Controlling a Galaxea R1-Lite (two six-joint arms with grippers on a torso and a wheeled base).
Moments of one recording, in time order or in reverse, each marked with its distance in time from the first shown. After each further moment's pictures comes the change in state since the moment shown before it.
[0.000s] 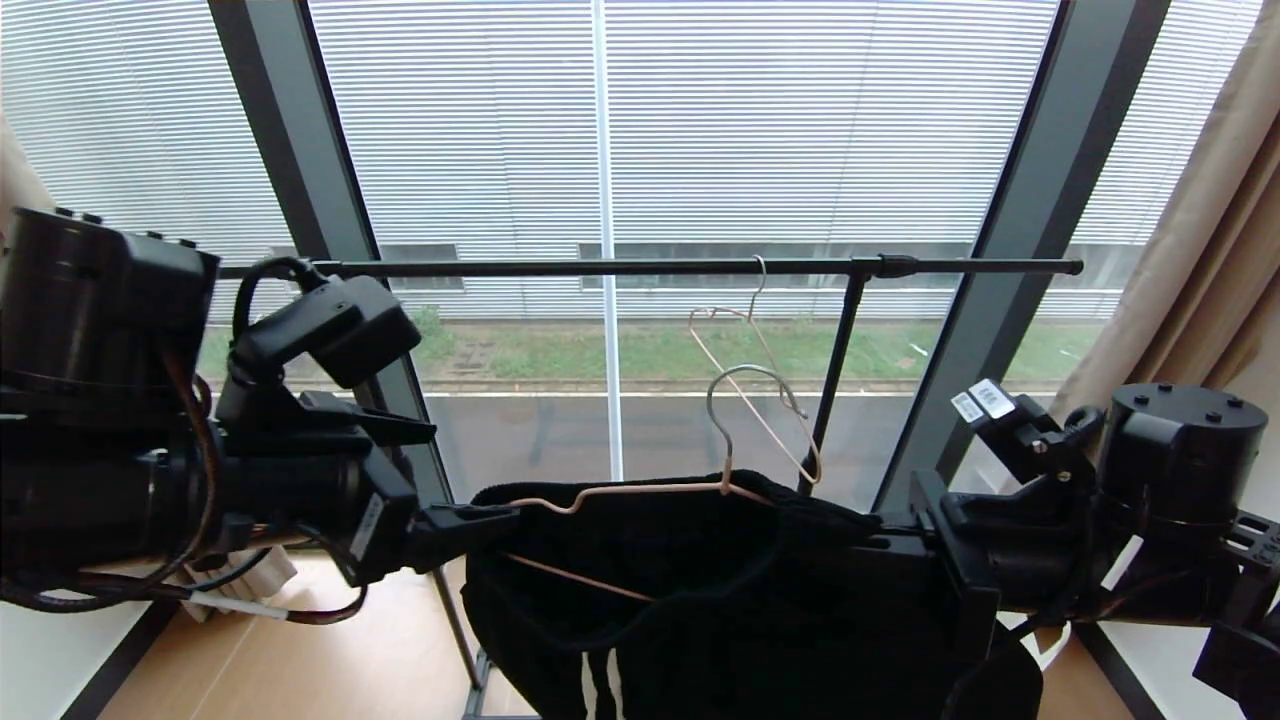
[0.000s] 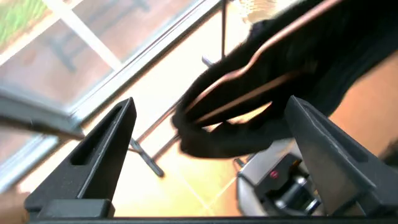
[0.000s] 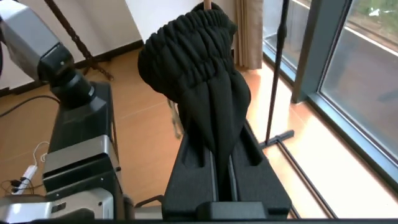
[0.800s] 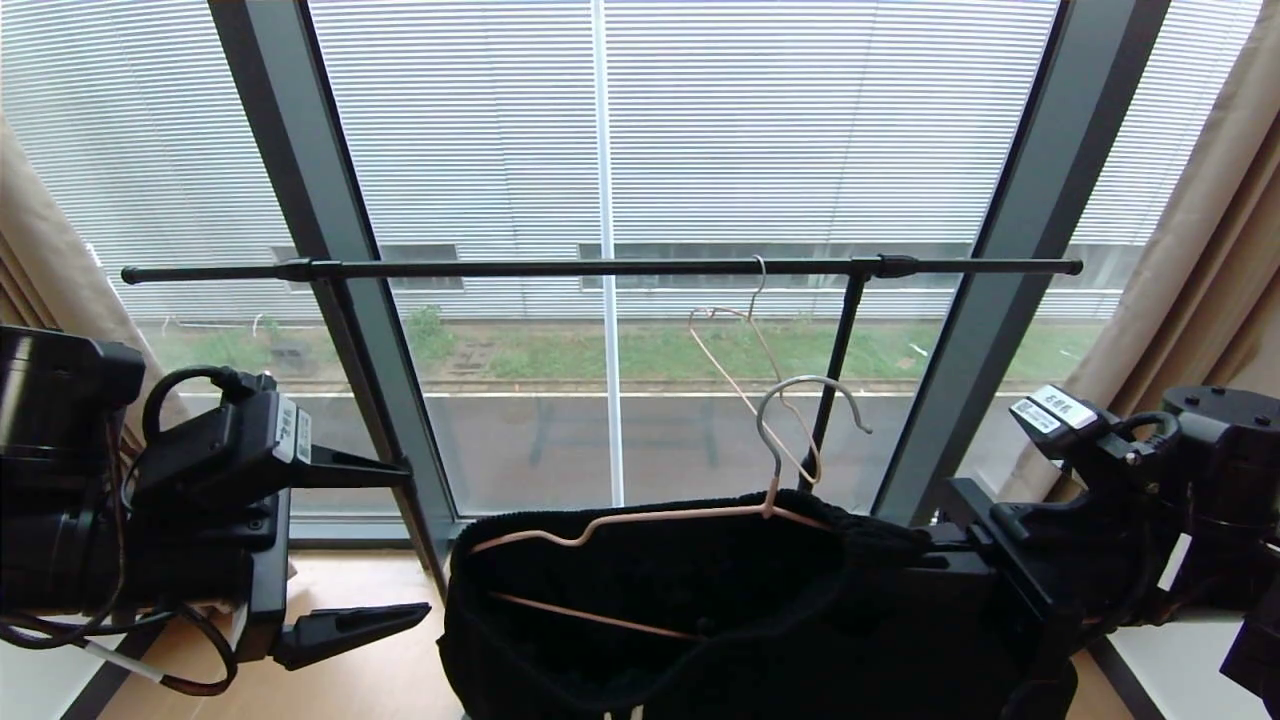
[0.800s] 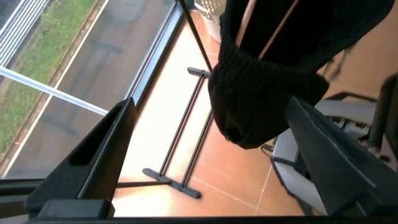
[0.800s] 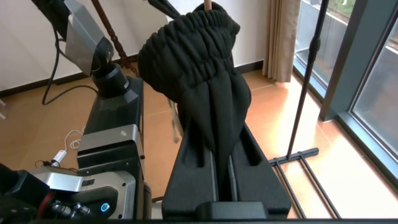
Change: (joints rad) left arm 0.340 0.018 0.192 -0.053 -0.524 0.589; right arm -0.092 -0.016 0.047 -0.061 0.222 0.002
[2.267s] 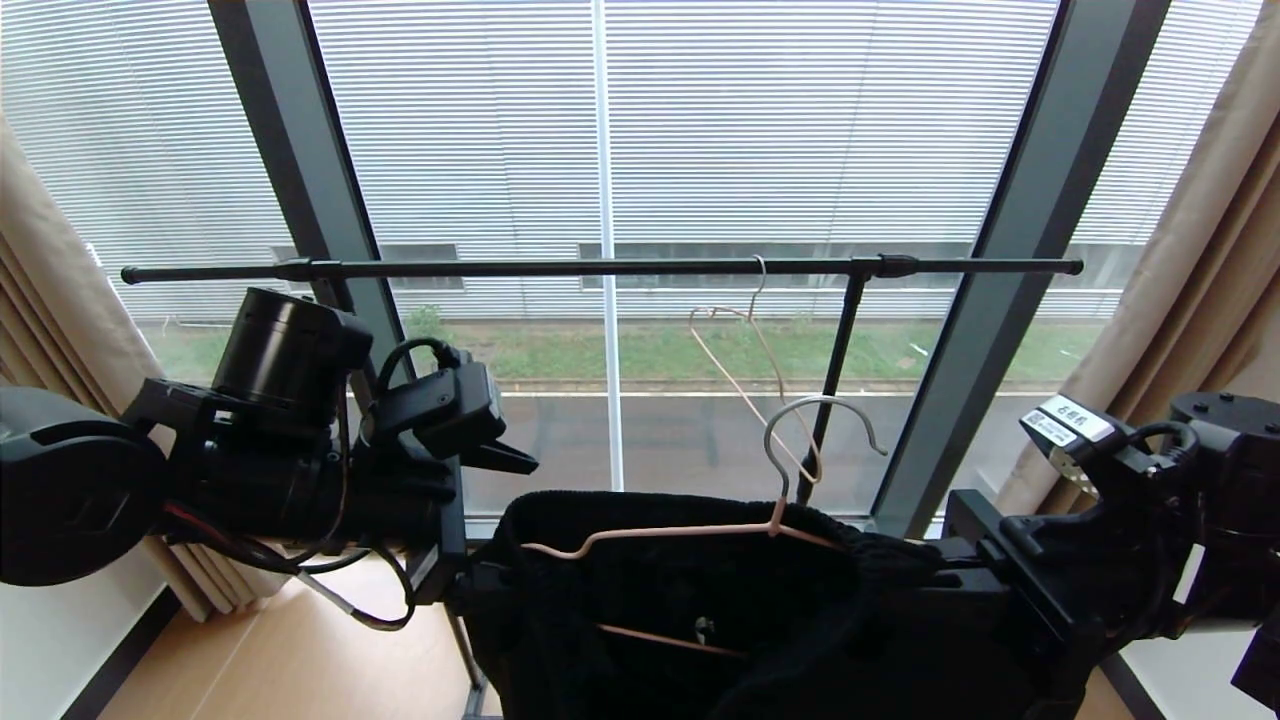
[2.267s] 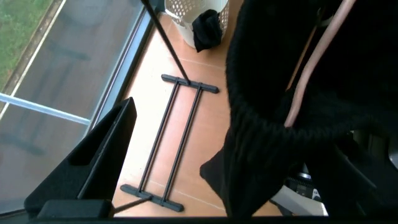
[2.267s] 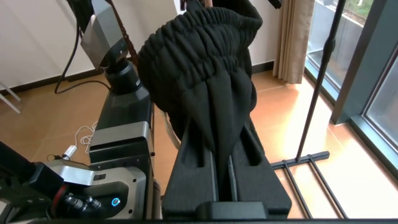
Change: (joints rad) left arm -0.279 0.230 -0.201 -0.042 0.126 -0.187; right arm 0.008 -0.015 0.020 0.002 0.040 -0.001
